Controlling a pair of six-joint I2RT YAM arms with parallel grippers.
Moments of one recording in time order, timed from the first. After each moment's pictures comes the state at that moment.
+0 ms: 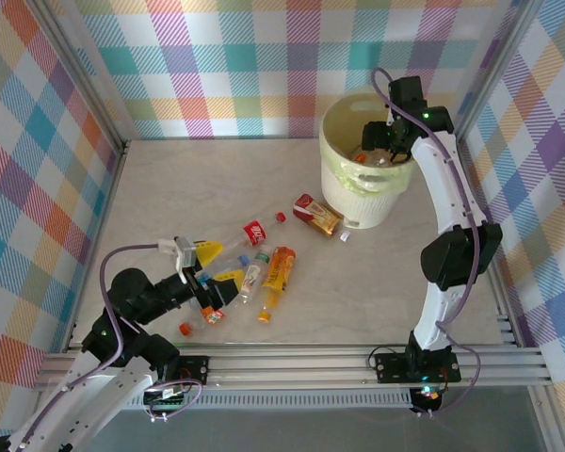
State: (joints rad) left arm -0.61 0.34 0.53 -0.22 0.37 -0.35; right arm 0.18 1.91 2.15 -1.13 0.13 0.20
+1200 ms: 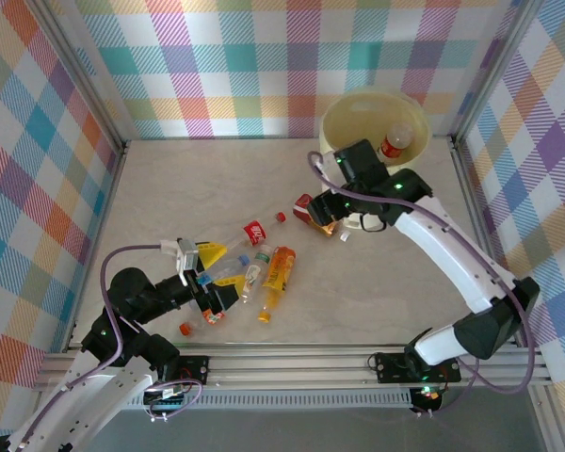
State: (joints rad) left arm -0.61 0.34 0.53 -0.21 0.43 -0.33; right arm 0.64 1.47 1.57 -1.00 0.04 -0.04
